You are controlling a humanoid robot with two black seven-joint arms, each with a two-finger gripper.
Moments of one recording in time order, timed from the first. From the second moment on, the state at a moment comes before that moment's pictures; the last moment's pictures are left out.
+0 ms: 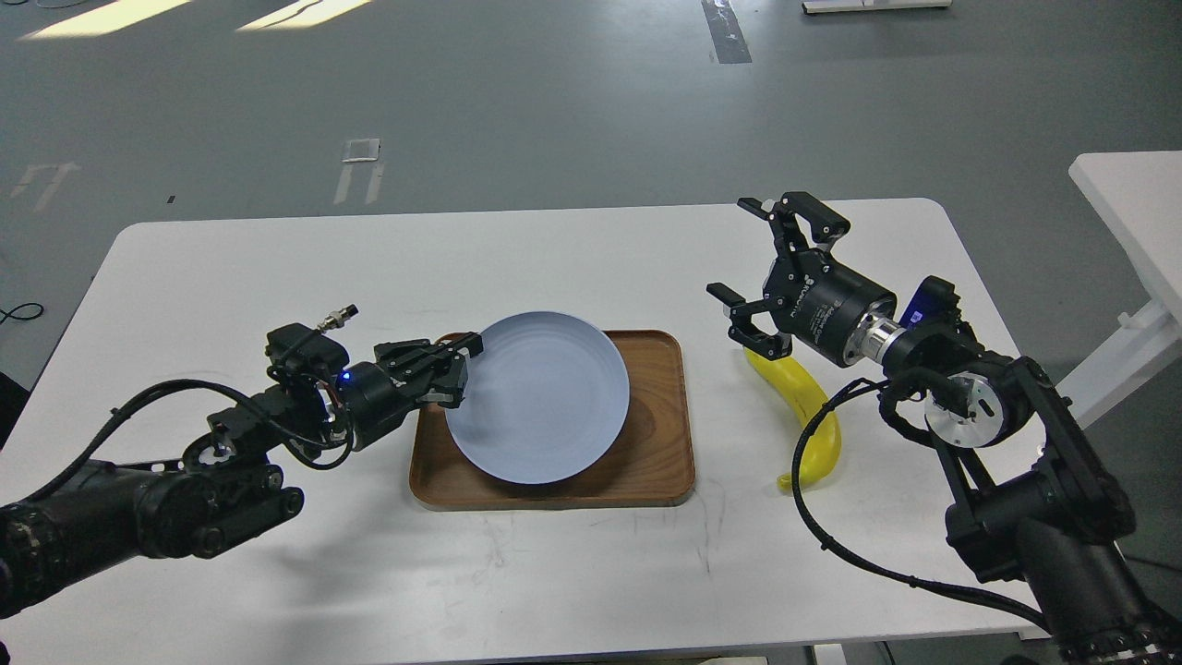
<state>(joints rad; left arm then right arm) -0.78 0.32 0.07 -0.74 1.37 0.43 -0.49 0.33 -0.07 1.41 1.28 -0.69 0.34 -0.40</state>
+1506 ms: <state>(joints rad) -0.91 0.34 -0.42 -0.99 0.26 -0.01 -0.35 0.53 -0.77 0.74 1.54 -1.72 0.35 -0.38</state>
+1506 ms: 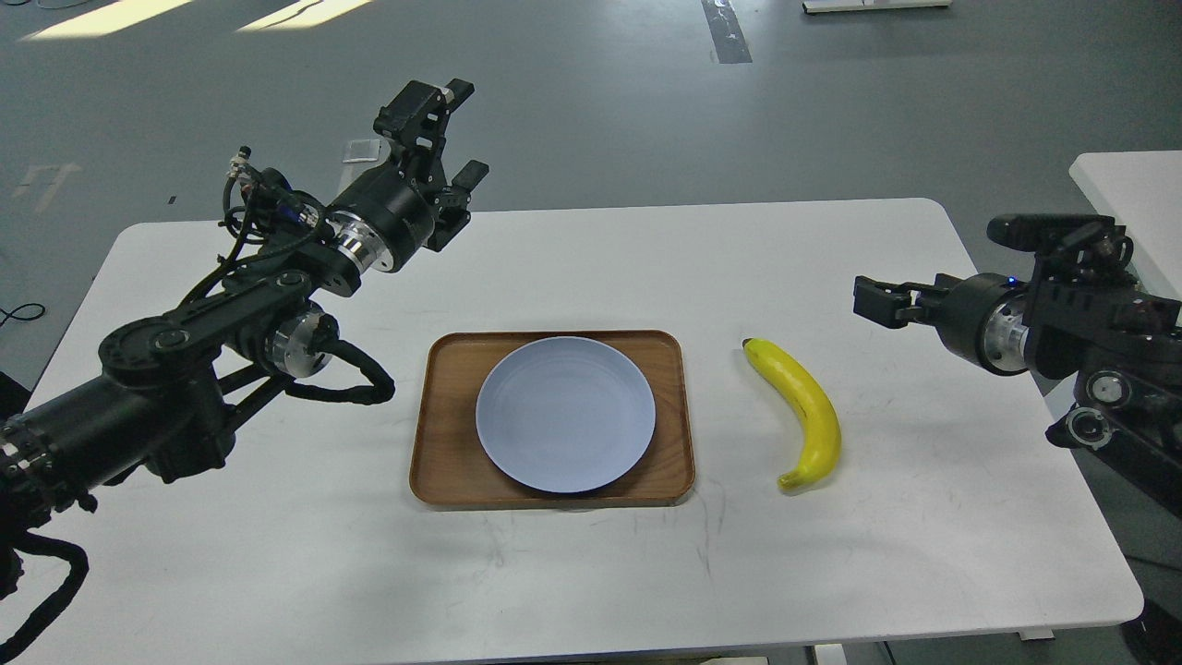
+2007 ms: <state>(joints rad) -0.86 0.40 -0.43 -1.00 0.23 -0.02 -0.35 0.54 -0.60 0.53 1.42 -1.80 0.35 -0.38</state>
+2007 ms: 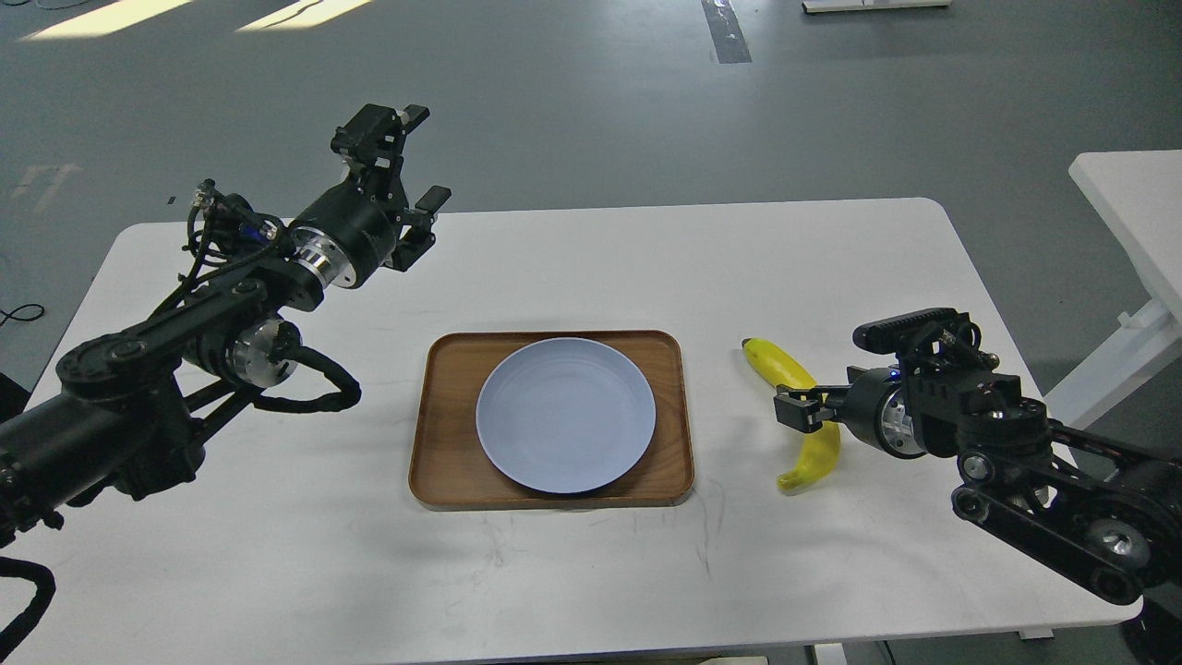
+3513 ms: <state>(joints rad) -0.86 0.41 -0.43 -1.00 0.24 -0.01 -0.35 0.90 -0.24 0.14 1.30 -1.81 0.26 -0.32</state>
